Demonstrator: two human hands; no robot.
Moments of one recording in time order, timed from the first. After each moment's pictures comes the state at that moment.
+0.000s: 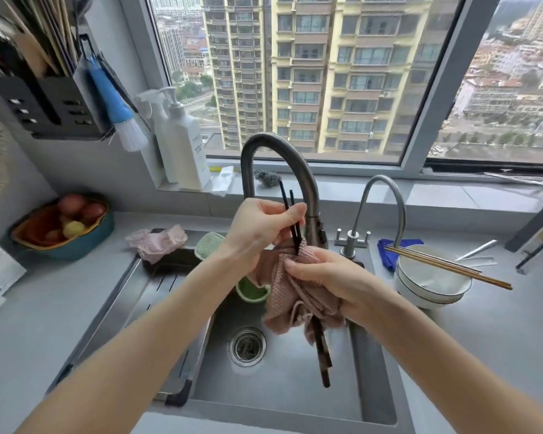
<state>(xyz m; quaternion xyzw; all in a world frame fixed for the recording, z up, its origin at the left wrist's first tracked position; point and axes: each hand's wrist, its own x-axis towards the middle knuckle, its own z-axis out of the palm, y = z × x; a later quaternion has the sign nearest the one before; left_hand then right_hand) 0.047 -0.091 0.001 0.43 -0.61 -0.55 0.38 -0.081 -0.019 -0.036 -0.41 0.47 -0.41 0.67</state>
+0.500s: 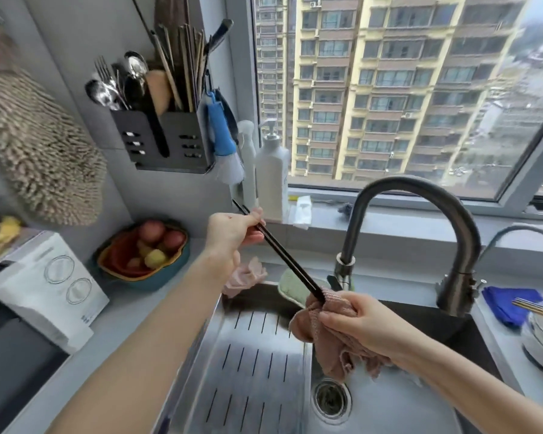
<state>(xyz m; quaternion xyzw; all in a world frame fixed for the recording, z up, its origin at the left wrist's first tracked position) 0.258 -0.250 -0.004 0.54 -0.39 -0.55 0.50 0.069 -0.114 -0.056 -0.57 0.63 -0.26 0.45</state>
